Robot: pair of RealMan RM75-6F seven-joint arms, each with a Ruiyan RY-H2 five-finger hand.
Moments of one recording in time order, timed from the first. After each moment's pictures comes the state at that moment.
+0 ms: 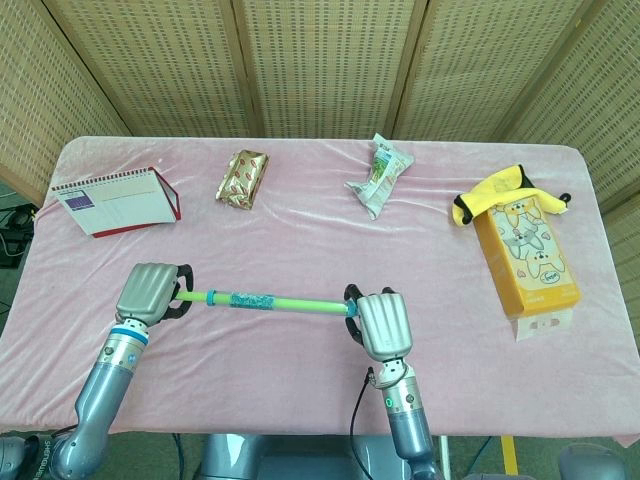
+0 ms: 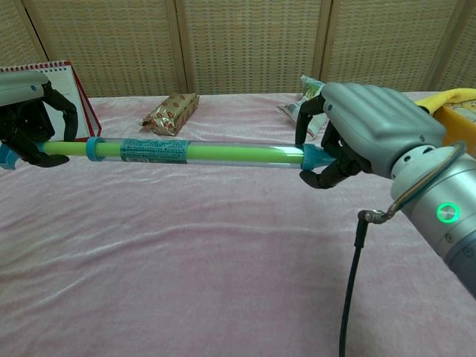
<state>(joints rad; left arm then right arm) -0.63 -1.29 -0.15 -1.97 0.83 1.23 0.62 0.48 -1.91 0.23 -1.74 -1.25 1.45 -0.88</state>
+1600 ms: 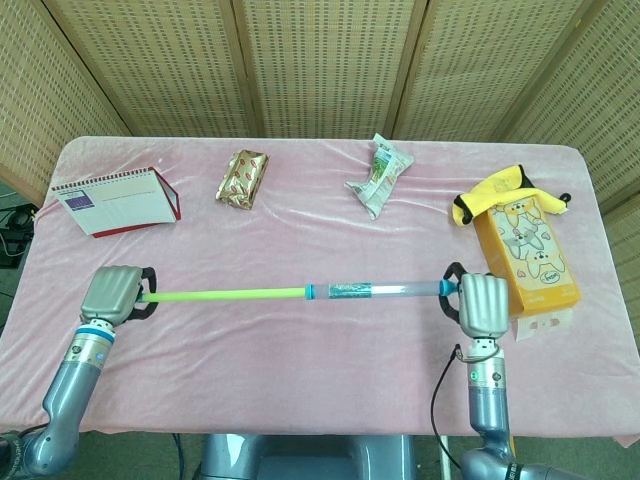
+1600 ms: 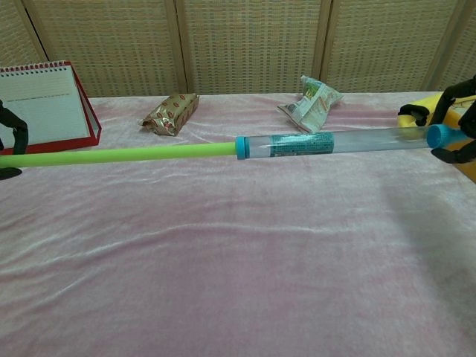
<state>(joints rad) -0.58 -1.22 -0.08 -1.83 0.84 1.17 0.53 0.36 -1.63 0.29 -1.59 -1.18 1.46 -0.58</state>
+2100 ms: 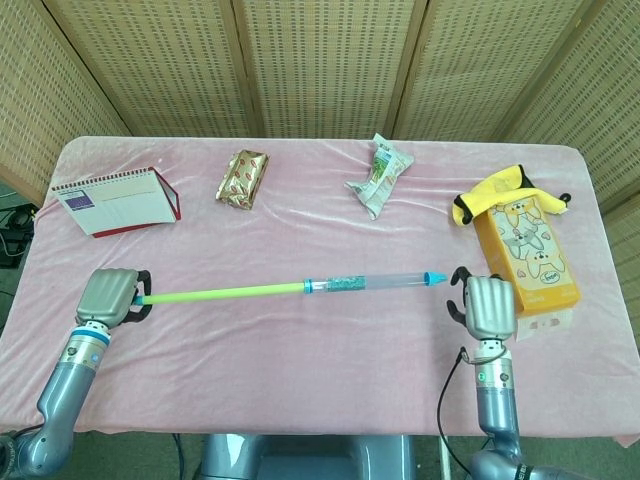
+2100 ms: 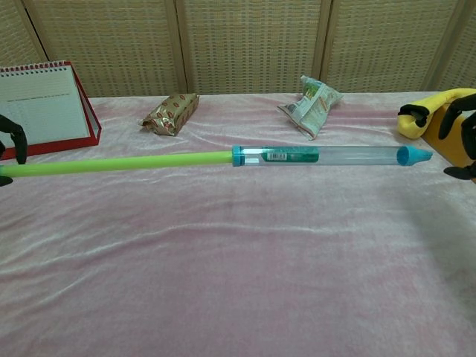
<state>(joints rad) -0.58 -1.21 -0.06 -1.82 0.87 1.14 0.53 0.36 -1.59 0.26 -1.61 -1.14 1.41 -0.57</state>
